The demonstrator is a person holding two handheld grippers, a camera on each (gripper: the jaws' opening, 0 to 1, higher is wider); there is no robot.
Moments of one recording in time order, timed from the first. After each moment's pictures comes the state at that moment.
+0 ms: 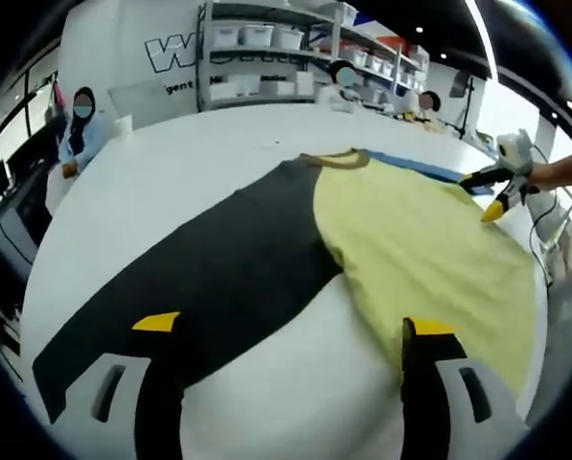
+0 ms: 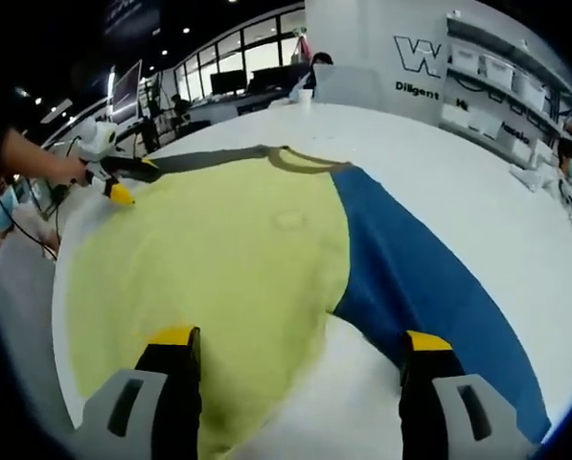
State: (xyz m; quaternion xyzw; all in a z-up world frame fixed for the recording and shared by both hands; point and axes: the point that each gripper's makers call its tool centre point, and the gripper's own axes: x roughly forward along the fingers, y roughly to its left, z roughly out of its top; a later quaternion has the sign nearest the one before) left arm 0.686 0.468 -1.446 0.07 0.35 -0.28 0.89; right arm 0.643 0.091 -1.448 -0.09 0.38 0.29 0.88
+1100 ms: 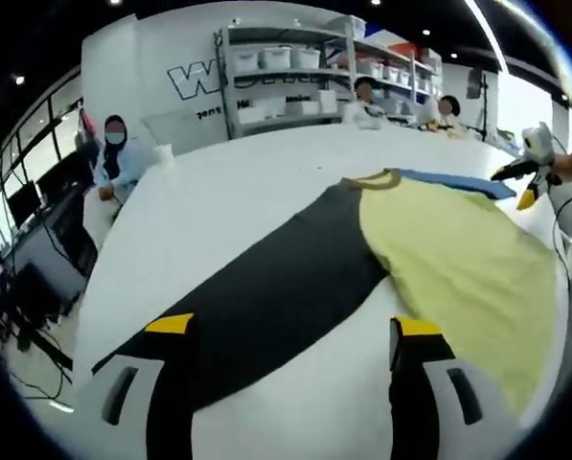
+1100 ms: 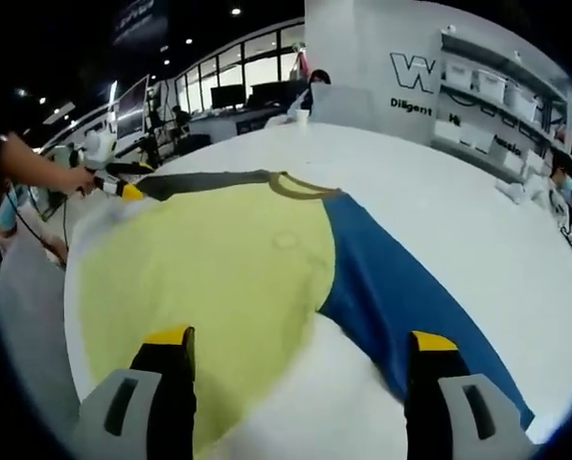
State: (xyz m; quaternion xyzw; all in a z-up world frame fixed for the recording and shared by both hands) left arm 0.682 0.535 -1.400 0.10 0.29 -0.19 0.93; right arm 0.622 0.072 -1.410 -0.09 0.34 0.27 0.90
